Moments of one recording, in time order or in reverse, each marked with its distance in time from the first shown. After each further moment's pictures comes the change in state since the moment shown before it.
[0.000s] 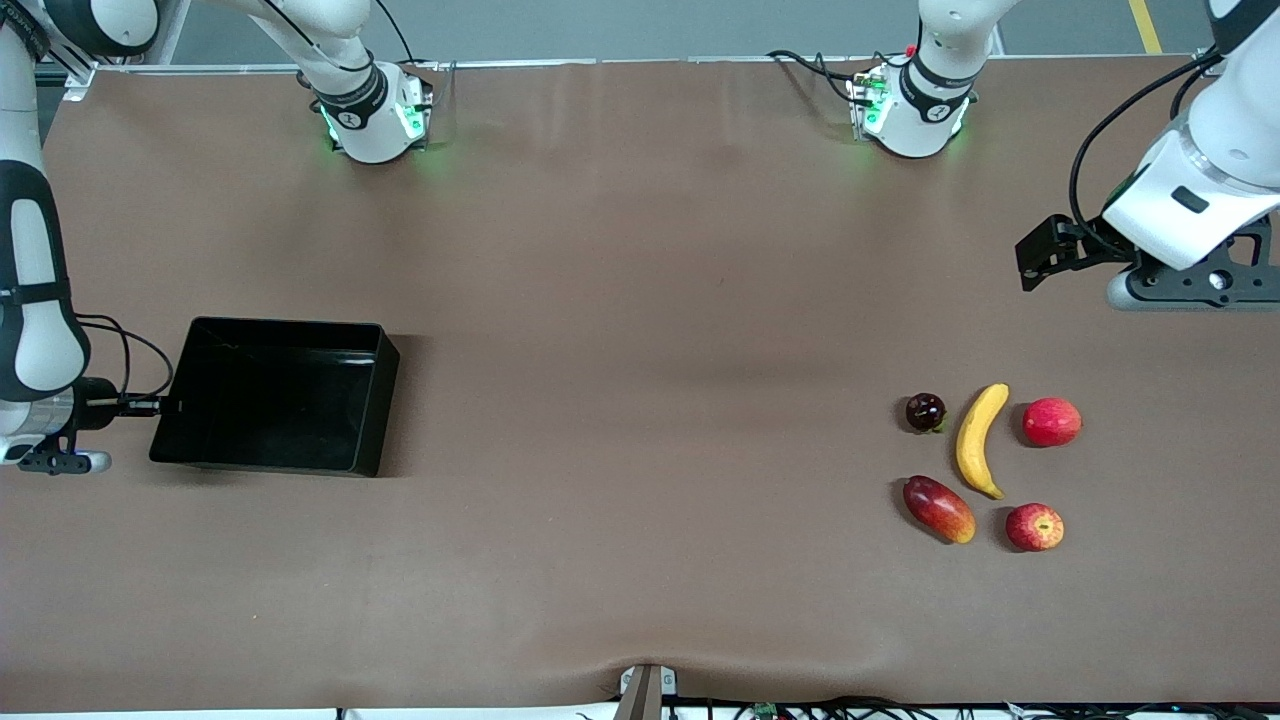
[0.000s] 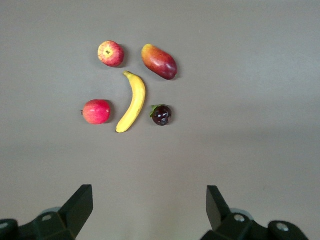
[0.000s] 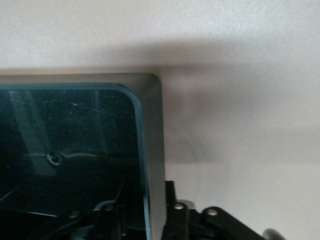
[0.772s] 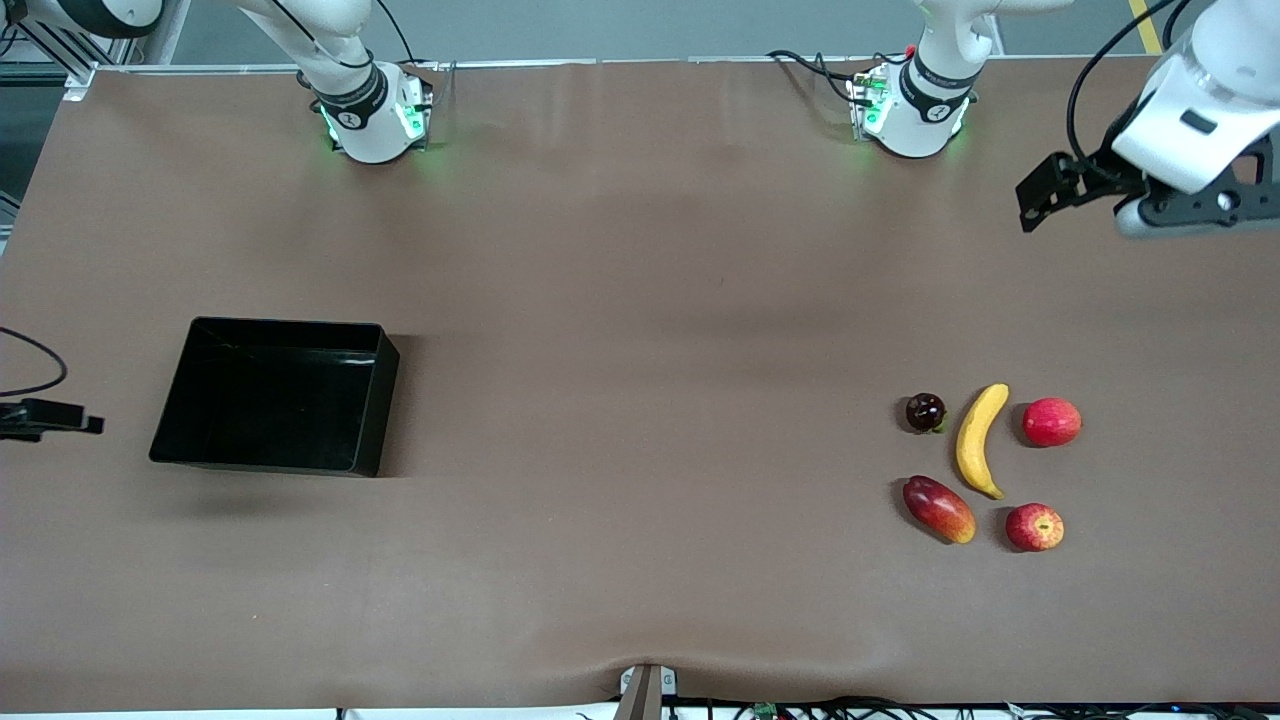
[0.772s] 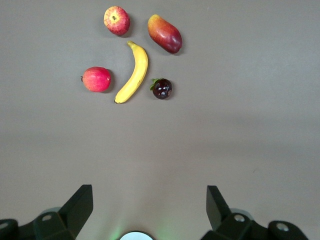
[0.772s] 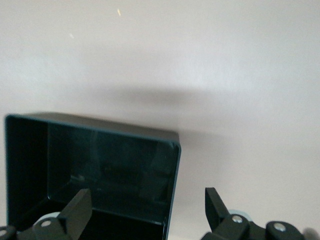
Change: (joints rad) left arm -0.598 -0.260 0.712 -0.213 -0.173 0.002 0.005; right arm 0.049 -0.055 0.027 0.388 -0.002 -0.216 -0.059
